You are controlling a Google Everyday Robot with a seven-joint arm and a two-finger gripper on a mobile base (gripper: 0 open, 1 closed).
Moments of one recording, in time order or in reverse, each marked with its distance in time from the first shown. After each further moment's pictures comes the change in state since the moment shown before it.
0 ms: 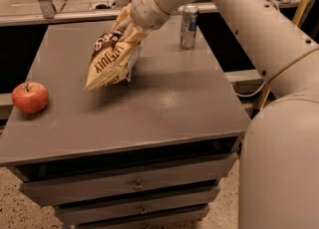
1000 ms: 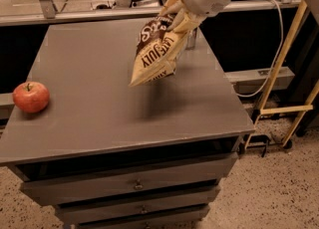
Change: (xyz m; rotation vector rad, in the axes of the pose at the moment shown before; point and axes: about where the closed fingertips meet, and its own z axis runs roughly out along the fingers) arm 0.020 0.053 -0.130 0.062 0.210 0.074
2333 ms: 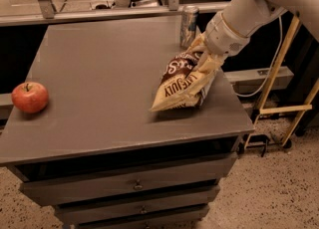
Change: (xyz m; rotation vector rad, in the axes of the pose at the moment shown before) arm 0.082 0.097 0.019 -0.186 0.151 0.242
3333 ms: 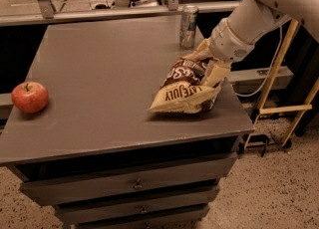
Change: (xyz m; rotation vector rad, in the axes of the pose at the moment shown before) arm 0.020 0.009 0.008 -0.005 0.023 0.032
